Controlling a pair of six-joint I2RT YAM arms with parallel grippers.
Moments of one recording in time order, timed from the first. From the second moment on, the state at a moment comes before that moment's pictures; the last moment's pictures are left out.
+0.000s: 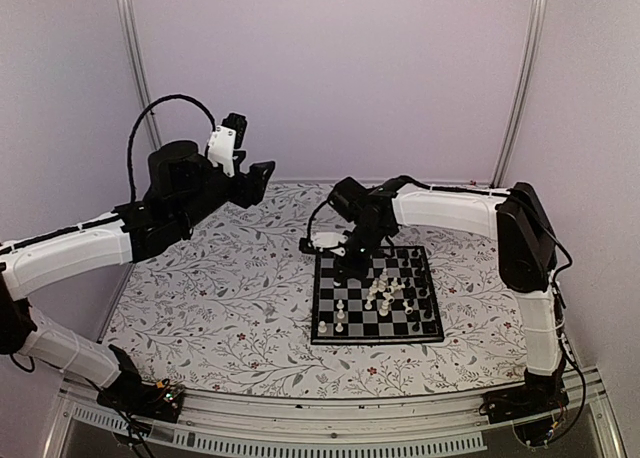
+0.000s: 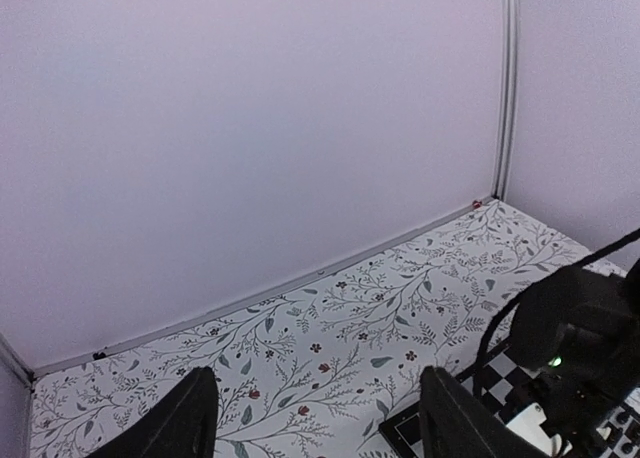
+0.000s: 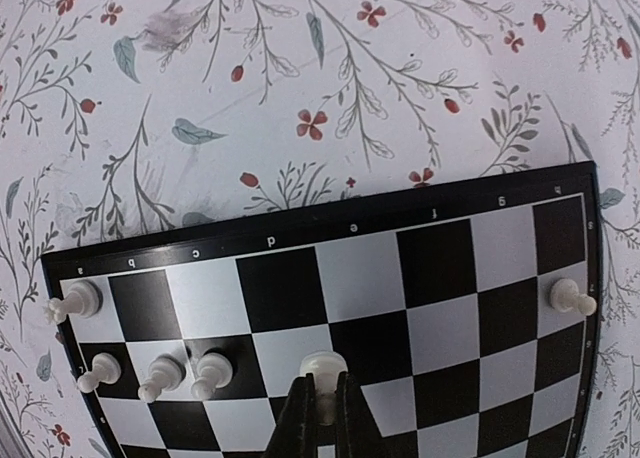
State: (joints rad) left arm -0.73 1.30 0.99 0.22 -0.29 0.06; right arm 0.83 2.15 1.79 -0.85 -0.21 -0.54
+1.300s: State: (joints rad) left arm -0.73 1.27 0.99 0.22 -0.29 0.06; right arm 0.88 2.21 1.81 -0.92 -0.17 -0.56
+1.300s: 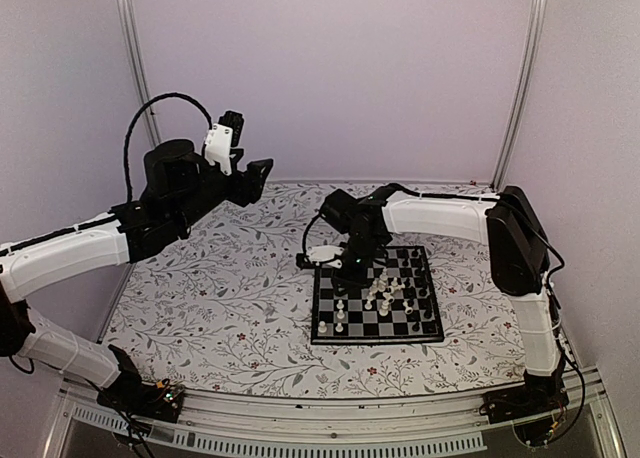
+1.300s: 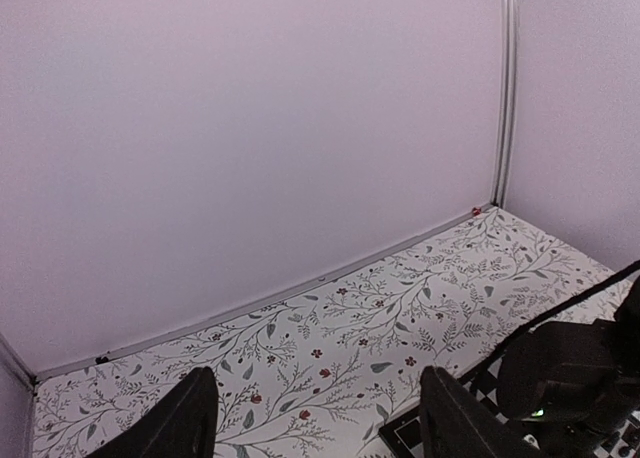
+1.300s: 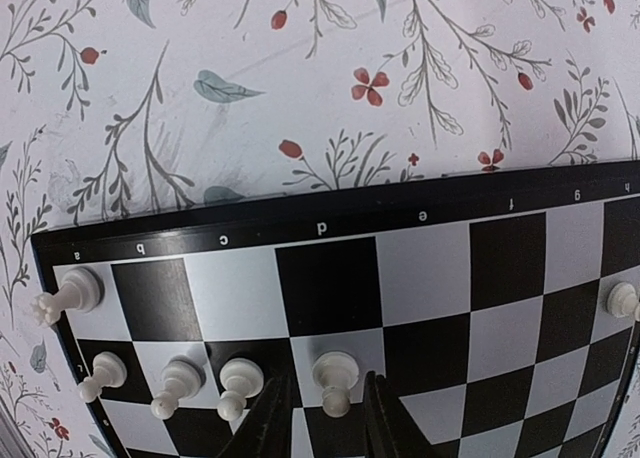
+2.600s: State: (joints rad) left arm -0.73 1.31 0.99 0.20 -0.28 0.07; right arm 0.79 1.87 1.35 -0.85 -0.21 -0.57
